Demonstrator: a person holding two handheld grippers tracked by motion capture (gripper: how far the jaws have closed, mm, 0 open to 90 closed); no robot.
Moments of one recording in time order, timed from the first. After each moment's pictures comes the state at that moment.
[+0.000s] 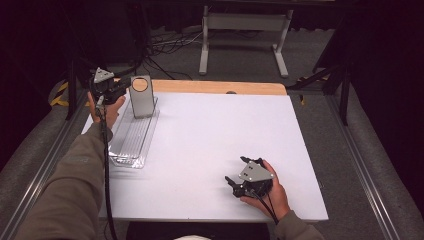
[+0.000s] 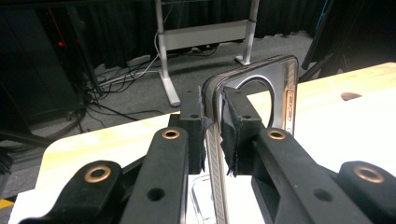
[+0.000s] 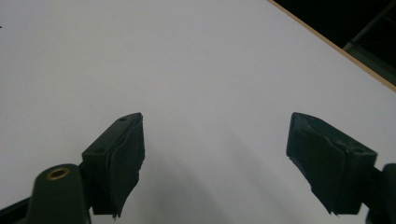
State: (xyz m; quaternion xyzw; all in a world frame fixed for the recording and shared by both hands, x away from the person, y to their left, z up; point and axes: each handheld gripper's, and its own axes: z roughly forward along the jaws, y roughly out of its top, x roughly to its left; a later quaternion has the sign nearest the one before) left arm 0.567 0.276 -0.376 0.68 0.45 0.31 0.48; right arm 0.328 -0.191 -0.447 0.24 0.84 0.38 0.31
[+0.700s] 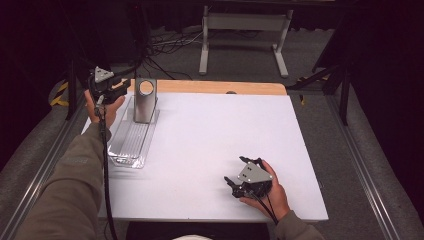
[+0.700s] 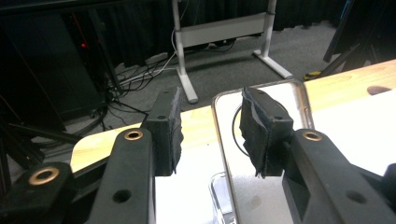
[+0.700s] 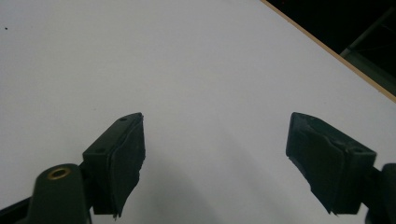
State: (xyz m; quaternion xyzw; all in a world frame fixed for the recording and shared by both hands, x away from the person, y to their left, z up) left arm 0.562 0.275 -0.369 0.68 0.46 0.34 0.46; right arm 0.326 -0.188 -0.445 0.23 0.84 0.38 0.32
